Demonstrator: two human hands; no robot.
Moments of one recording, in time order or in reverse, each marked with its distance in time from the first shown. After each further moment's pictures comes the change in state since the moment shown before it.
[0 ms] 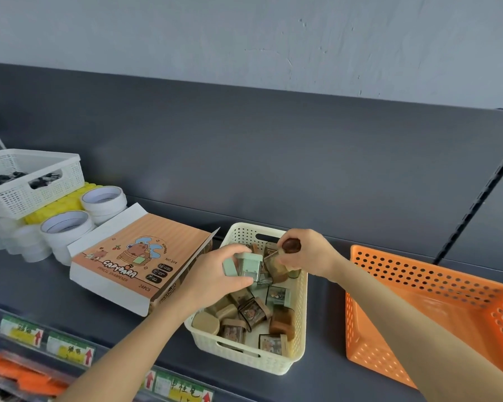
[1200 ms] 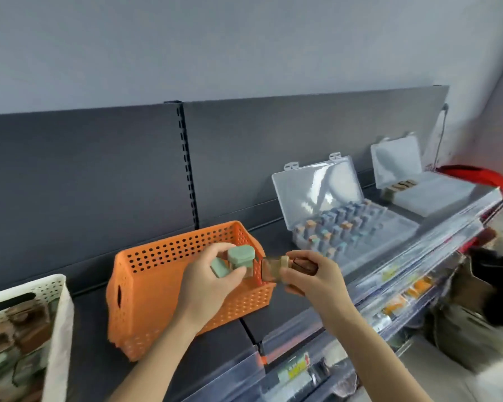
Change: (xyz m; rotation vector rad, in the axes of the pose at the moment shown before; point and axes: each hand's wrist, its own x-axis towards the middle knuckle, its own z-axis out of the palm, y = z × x) left_hand -0.026 0.242 0.245 -0.355 -0.258 0.437; right_hand -0.345 0.112 -0.121 0.731 1.036 0.455
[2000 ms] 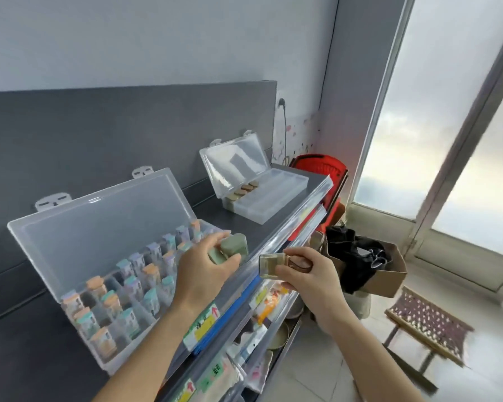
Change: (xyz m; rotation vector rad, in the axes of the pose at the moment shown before) left_hand 0.115 0.138 0.396 -0.067 -0.309 0.157; right_hand 0.096 0.007 -0.380 -0.154 0.463 -0.030
